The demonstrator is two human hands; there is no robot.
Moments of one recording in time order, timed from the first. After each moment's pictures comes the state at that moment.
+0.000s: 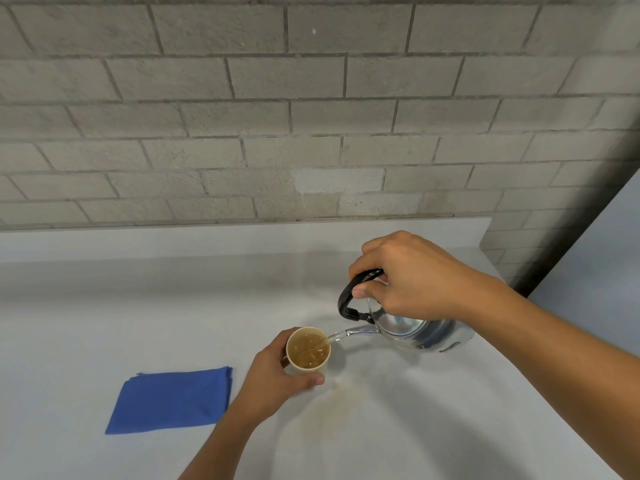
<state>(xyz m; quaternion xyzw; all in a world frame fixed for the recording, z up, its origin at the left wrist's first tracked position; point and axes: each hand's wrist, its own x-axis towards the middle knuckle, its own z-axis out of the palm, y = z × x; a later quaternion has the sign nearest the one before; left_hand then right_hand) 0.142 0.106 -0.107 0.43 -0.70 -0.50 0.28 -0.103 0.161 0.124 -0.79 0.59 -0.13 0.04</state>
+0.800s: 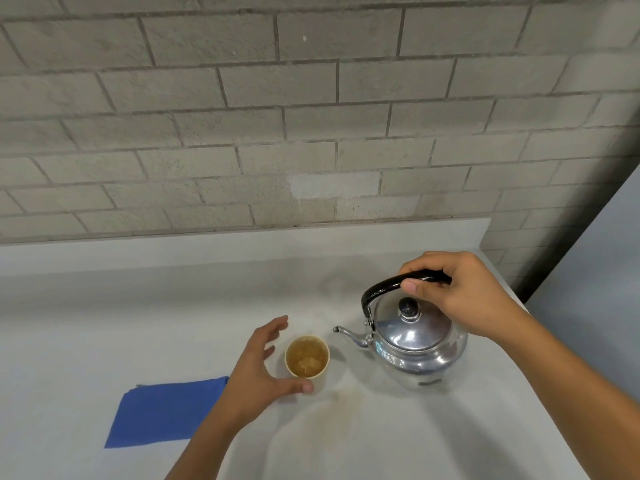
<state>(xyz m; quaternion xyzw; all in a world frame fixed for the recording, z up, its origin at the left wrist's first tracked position) 0.158 0.103 -0.067 0.43 -0.70 -0.50 0.28 -0.166 0.188 0.077 -0.60 0.63 -0.42 0.24</state>
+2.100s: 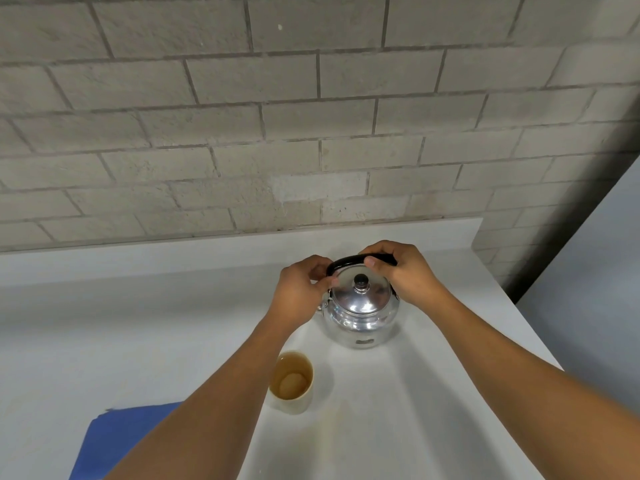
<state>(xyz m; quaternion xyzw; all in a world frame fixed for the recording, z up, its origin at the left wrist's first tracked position) 0.012 0.000 -0.024 0.41 -0.73 -0.43 0.32 -0.198 0.079 0.003 -0.52 0.65 -0.48 0.29</state>
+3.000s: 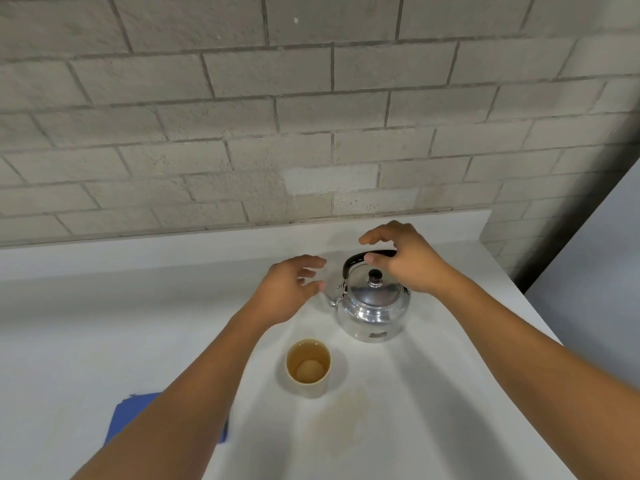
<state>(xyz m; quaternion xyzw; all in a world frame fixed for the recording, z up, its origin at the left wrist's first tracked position) 0.075 -0.006 -0.010 0.40 -0.79 -0.41 0.23 -0.168 0.083 0.034 -0.60 0.69 -0.35 0.21</state>
